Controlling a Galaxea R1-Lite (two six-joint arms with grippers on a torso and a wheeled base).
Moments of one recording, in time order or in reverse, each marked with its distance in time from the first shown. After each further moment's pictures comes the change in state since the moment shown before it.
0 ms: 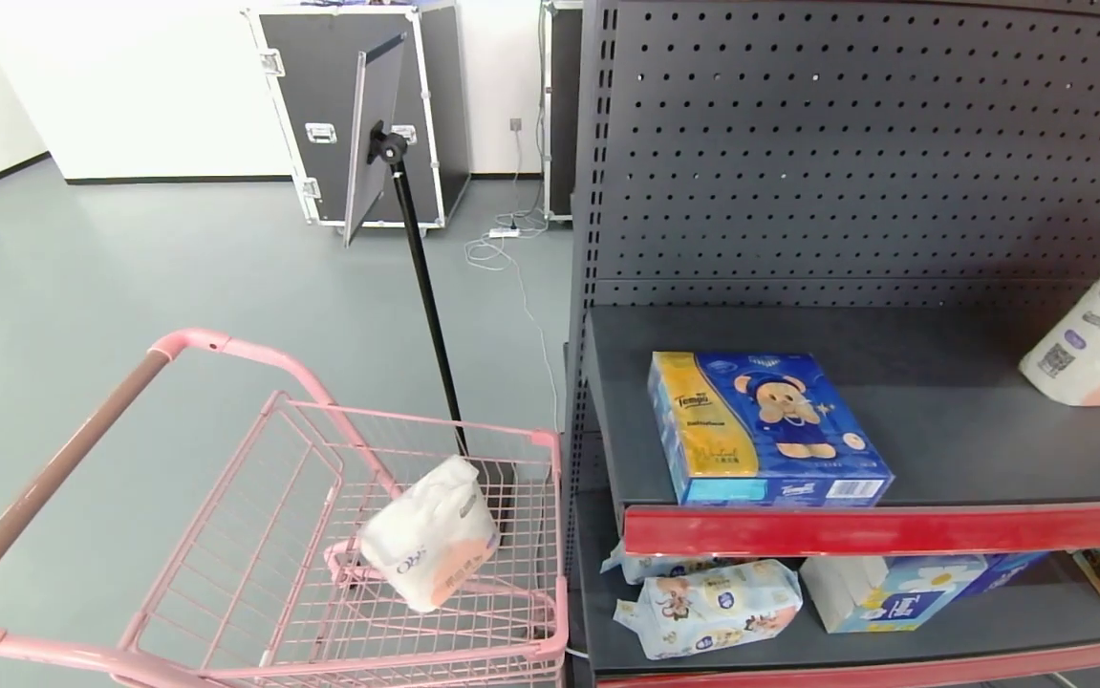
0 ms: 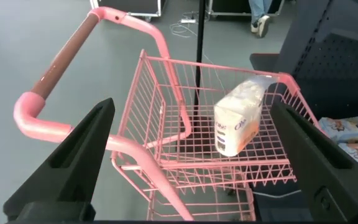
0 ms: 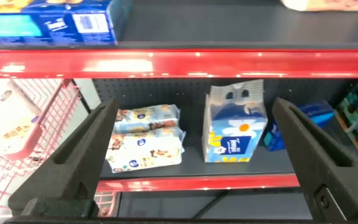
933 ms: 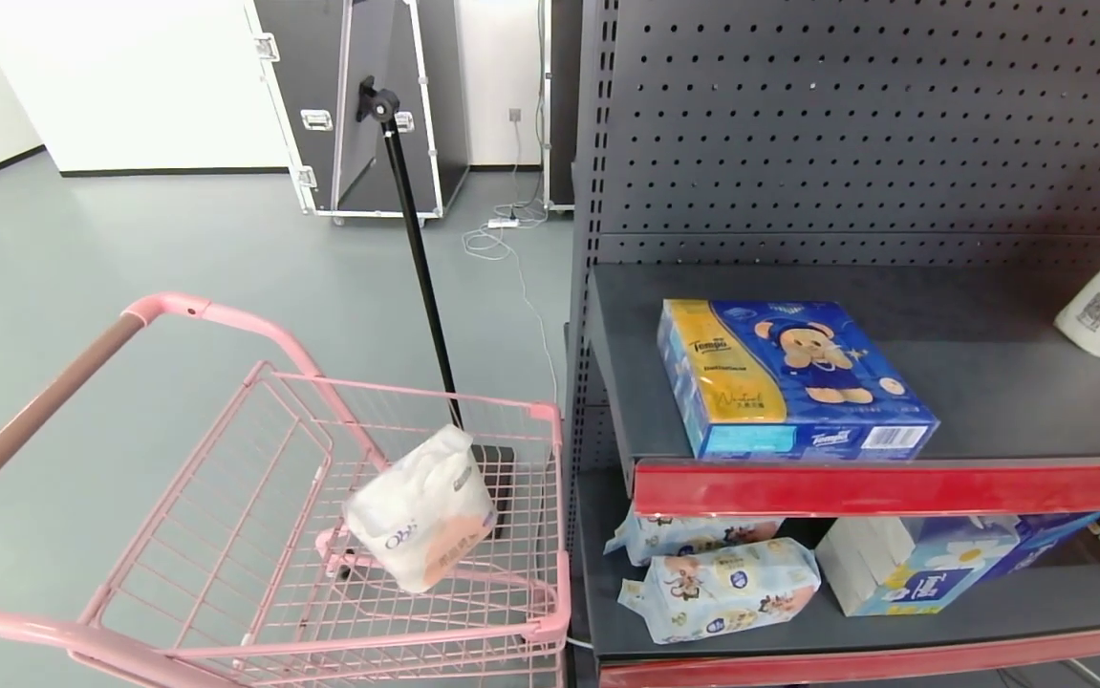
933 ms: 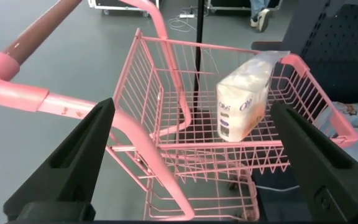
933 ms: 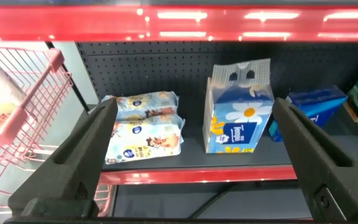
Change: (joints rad) left arm 0.000 0.000 0.000 0.000 -0.001 0.000; right arm 0.000 0.000 0.000 -0.001 0.000 0.000
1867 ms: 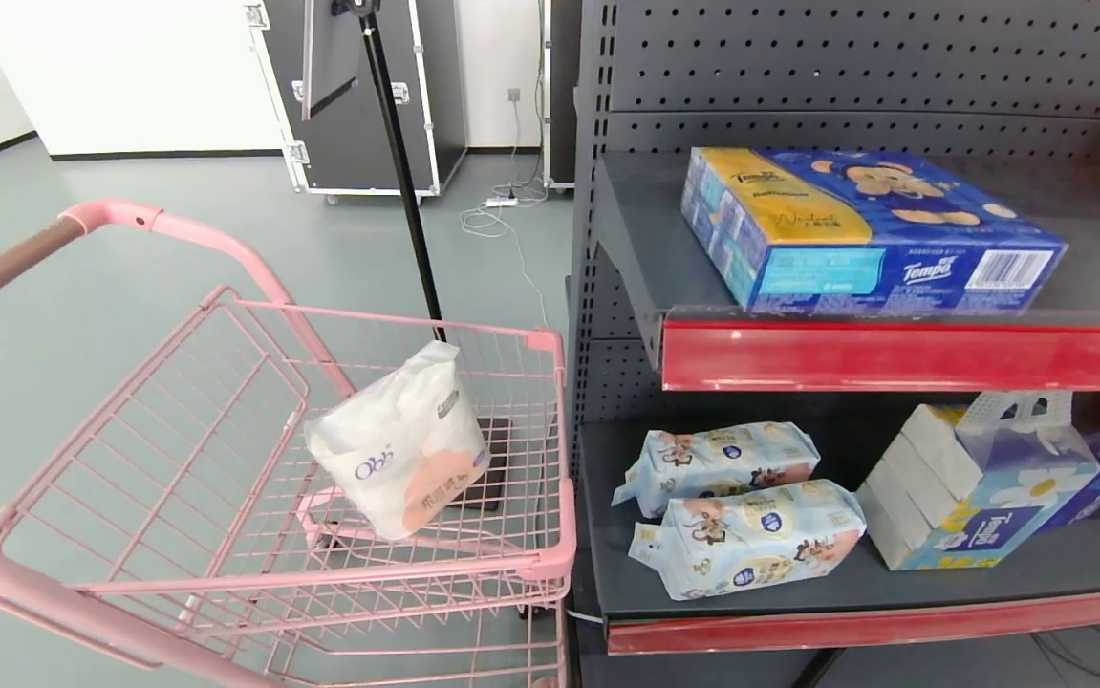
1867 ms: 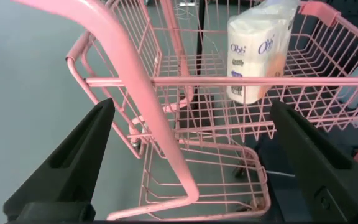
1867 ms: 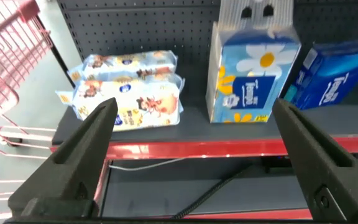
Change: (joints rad) left arm 0.000 0.000 0.000 0.000 0.000 0.002; right arm 0.000 0.000 0.000 0.000 -0.001 0.000
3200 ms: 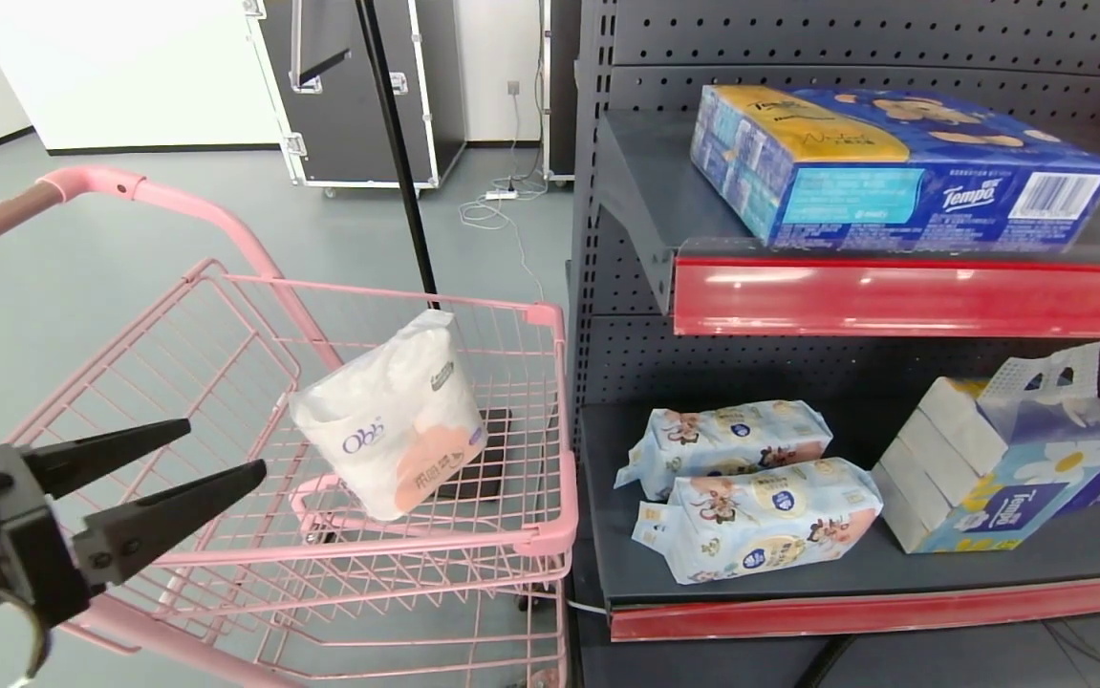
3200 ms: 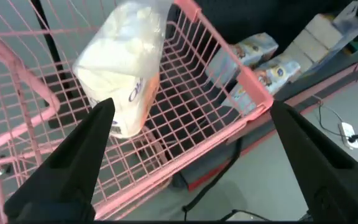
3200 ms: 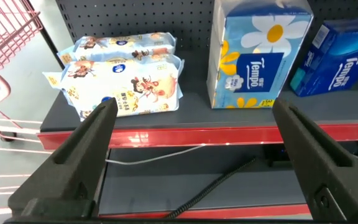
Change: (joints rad) left arm -0.123 1.056 -0.444 -0.372 -0.487 -0.096; right arm 0.000 0.000 0.000 0.000 -0.001 0.000
